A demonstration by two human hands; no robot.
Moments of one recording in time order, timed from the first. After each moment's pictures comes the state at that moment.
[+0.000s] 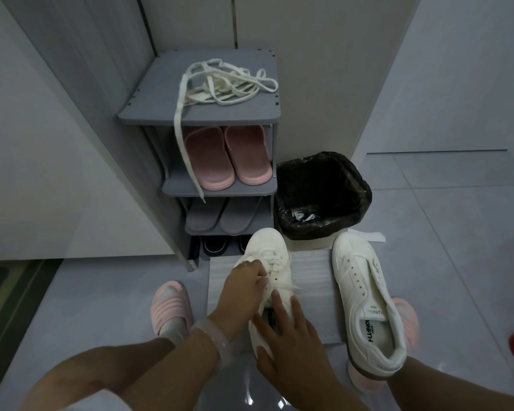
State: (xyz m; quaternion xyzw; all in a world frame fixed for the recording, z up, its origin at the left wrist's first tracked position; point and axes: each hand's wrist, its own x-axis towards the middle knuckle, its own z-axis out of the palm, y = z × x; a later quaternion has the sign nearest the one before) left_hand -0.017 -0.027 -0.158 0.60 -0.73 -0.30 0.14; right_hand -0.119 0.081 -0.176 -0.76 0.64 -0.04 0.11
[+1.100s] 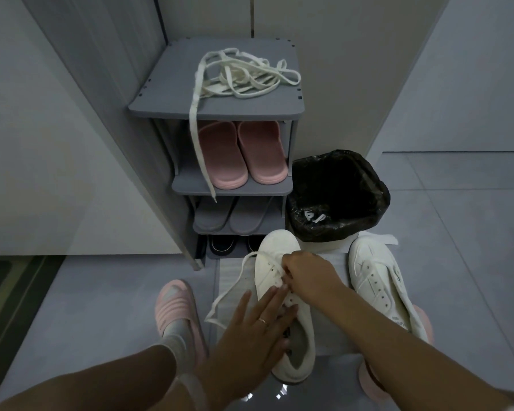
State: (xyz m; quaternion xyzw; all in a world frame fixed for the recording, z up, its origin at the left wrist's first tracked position) left_hand 0.026 0.030 -0.178 0.39 -0.91 -0.12 -0.01; right_hand -0.135 -0.043 -0.140 -0.74 0.64 0.04 0.21
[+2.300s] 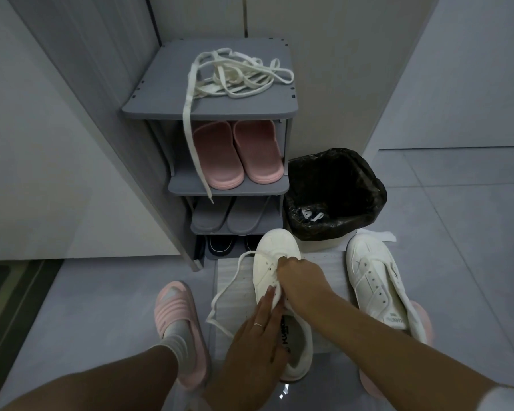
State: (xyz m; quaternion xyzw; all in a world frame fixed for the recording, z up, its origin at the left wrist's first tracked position) left_hand 0.009 0.047 -0.188 0.47 -0.80 -0.35 0.12; right_hand -0.122 -0.034 -0.134 -0.78 0.60 0.12 0.13
